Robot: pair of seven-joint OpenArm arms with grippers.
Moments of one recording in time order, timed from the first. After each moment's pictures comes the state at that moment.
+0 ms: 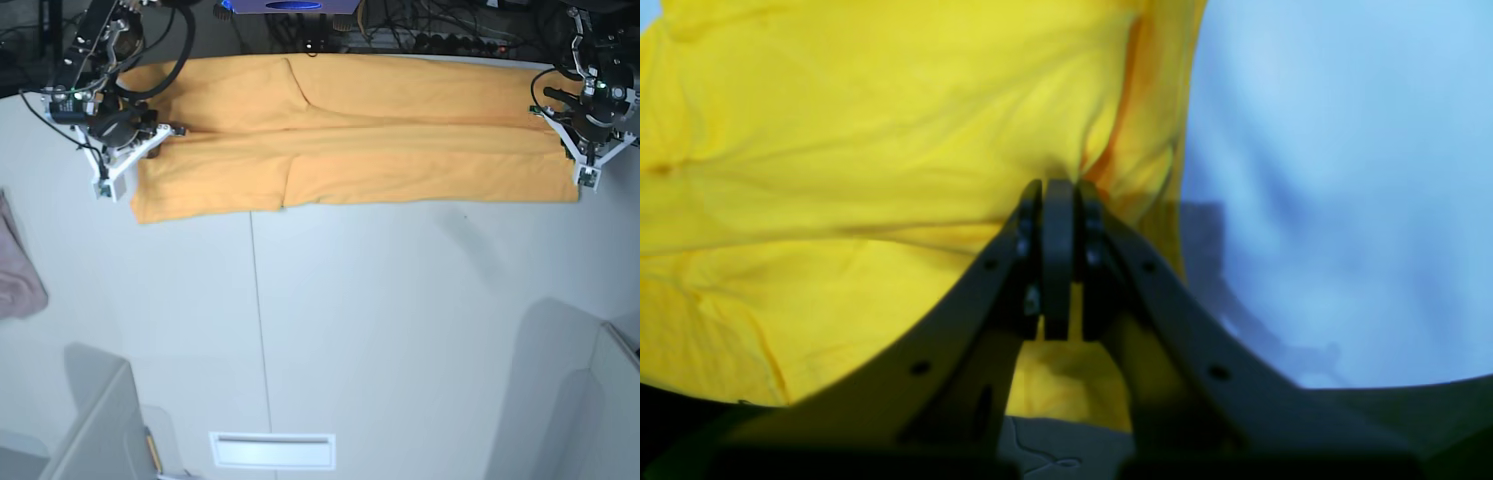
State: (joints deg) left arm 29.0 -24.4 -27.8 104.7 -9.8 -20.7 50.0; right arm -16.4 -0.5 25.0 114.1 17.2 16.4 -77.2
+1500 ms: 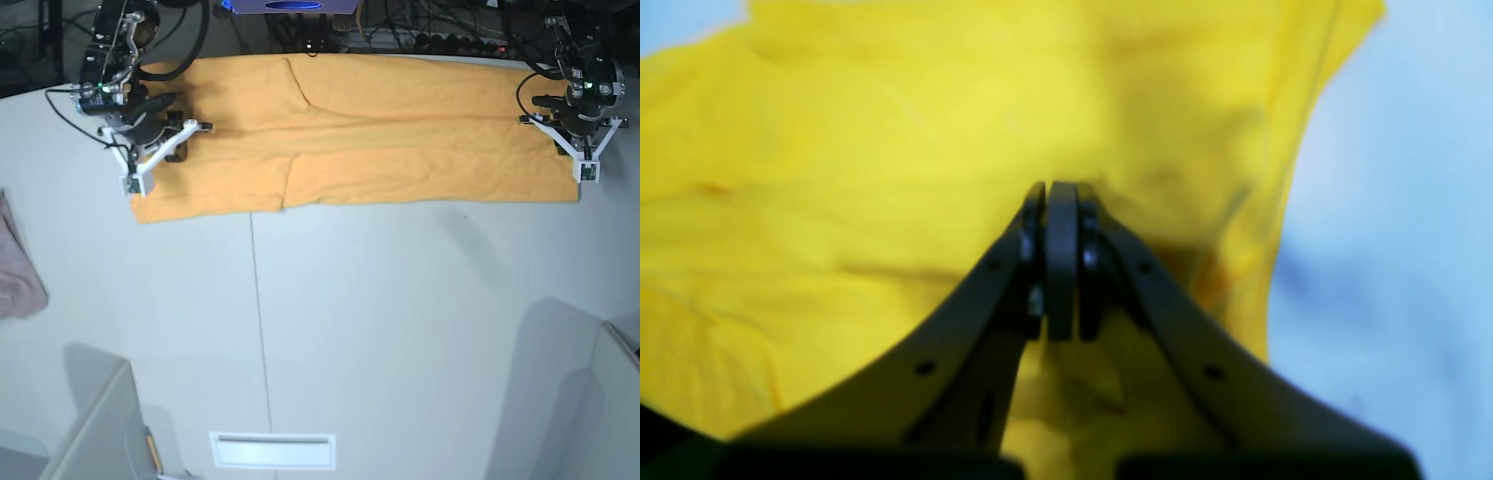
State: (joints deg) left arm 22.9 -14.3 -33.7 94.7 -9.5 -20.6 43.9; right arm -20.4 -0.2 17.2 106.6 16.3 17.2 -61.4
